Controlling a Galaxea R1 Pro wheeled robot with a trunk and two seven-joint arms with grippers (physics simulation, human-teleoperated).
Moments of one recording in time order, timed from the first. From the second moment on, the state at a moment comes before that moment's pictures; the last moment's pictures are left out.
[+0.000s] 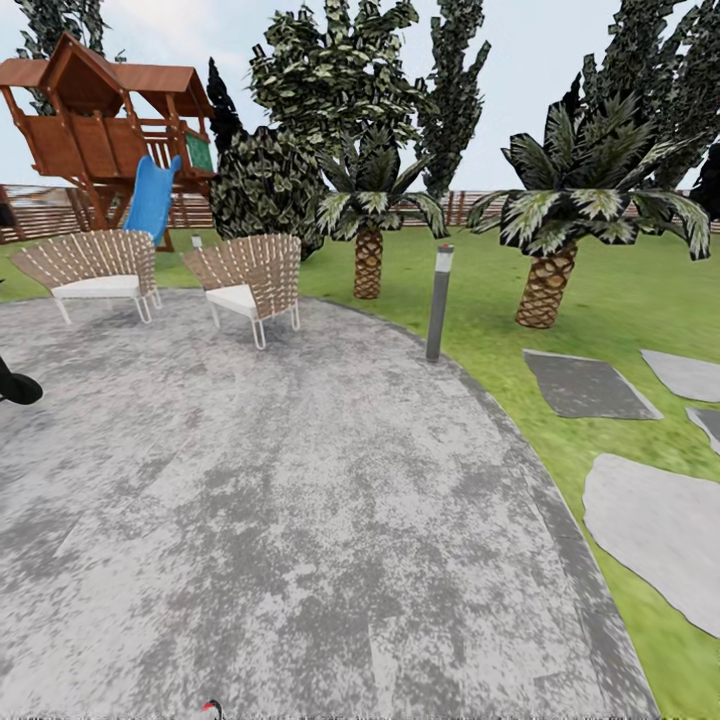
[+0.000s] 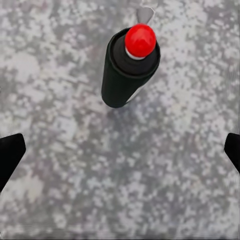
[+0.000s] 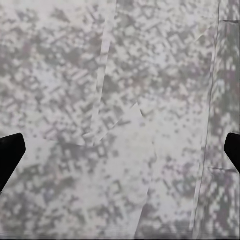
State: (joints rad) left arm -0.27 0.04 0.00 -0.25 0.43 -0.15 0.00; right arm -0.22 -0.14 -0.28 -0.23 0.07 -0.16 0.04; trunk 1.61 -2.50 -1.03
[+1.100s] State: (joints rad) left arm -0.27 0.04 0.00 -0.25 0.43 -0.15 0.00; right arm -0.22 -0.14 -0.28 -0.23 0.07 -0.16 0.04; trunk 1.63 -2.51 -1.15
